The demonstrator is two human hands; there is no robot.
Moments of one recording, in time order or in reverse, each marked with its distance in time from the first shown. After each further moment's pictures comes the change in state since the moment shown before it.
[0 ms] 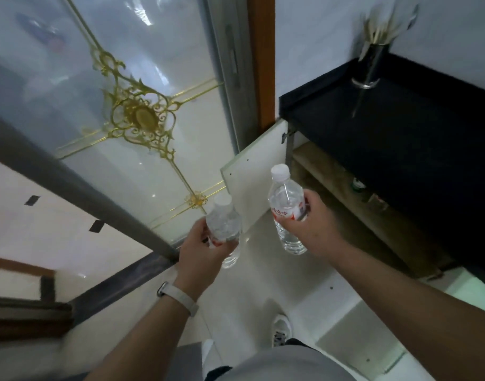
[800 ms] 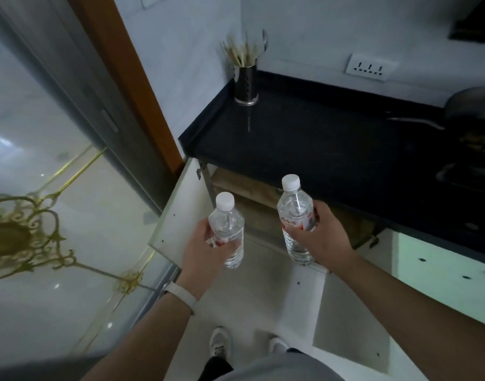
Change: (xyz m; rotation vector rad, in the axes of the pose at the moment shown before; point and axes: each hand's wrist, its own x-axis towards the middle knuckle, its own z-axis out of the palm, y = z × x) left_hand 0.162 0.065 0.095 0.111 -0.570 0.176; right_hand 0.032 0.006 -0.054 -0.025 0.532 0.350
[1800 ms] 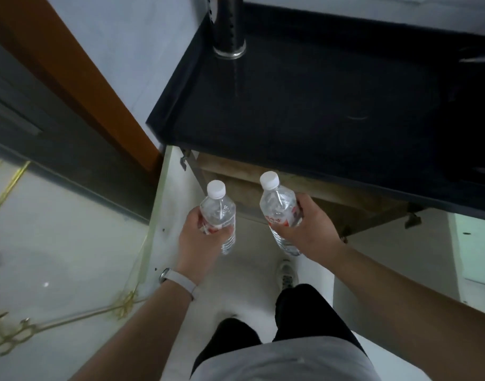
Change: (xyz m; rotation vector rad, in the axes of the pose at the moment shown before) left_hand 0.184 -0.094 0.002 0.042 -0.100 -0.121; right_hand 0.117 0.021 0.126 -0.094 -0.049 0.125
